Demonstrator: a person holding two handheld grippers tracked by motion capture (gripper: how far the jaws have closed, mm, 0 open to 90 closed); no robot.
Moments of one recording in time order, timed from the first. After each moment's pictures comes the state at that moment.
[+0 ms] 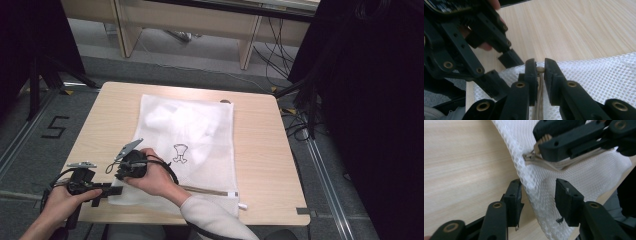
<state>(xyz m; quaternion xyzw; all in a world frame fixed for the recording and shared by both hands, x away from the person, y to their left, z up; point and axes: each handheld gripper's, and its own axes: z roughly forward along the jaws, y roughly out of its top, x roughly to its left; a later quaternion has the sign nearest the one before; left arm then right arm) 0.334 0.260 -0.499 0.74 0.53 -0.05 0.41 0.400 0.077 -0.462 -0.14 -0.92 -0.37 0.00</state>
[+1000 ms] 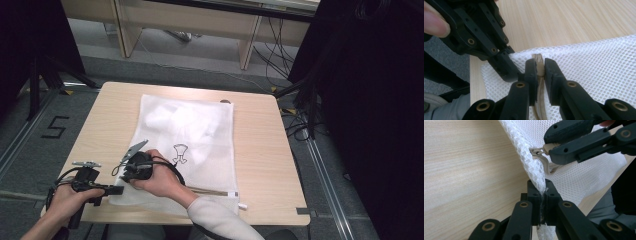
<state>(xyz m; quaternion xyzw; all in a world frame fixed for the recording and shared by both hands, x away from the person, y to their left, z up) 0.336 0.251 -0.495 0.74 0.53 -0.06 0.41 0.395 0.061 -0.459 -0.14 -0.93 -0.35 0.00</state>
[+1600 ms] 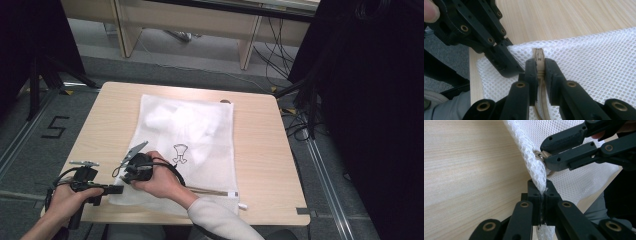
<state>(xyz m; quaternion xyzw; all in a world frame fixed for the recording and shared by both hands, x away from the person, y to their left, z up) 0.336 0.255 -0.492 0.73 0.54 -0.08 0.42 0.393 0.060 -0.462 -0.15 -0.93 -0.34 0.01</state>
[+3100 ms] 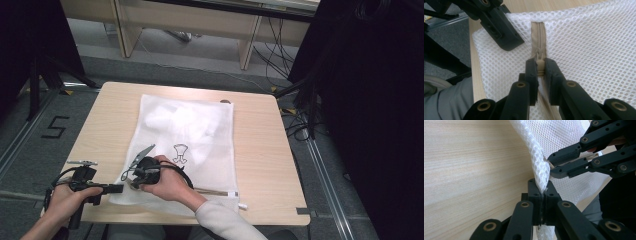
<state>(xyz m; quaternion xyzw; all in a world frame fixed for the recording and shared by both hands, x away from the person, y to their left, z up) 0.334 0.255 -0.490 0.71 0.55 -0.08 0.43 0.391 0.040 -0.471 -0.15 -0.94 -0.31 0.02</state>
